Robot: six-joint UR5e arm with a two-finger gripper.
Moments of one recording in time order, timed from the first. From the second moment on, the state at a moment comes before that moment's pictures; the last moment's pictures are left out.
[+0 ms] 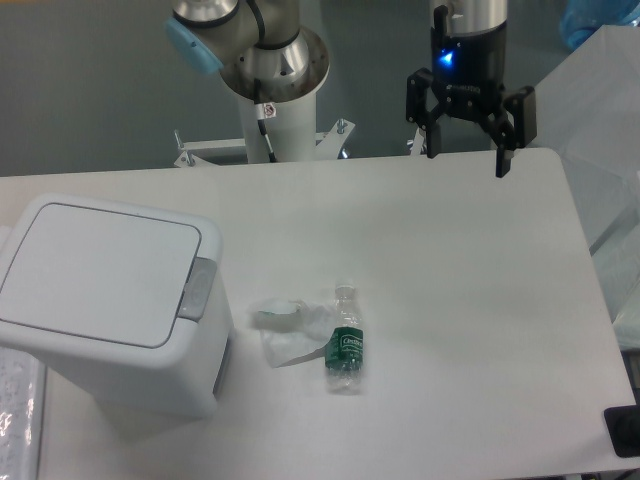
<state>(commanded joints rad) 2.76 -1.55 -1.62 -1.12 1.40 1.43</state>
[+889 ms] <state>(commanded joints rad) 2.60 -1.61 -1.59 -1.03 1.27 0.86</state>
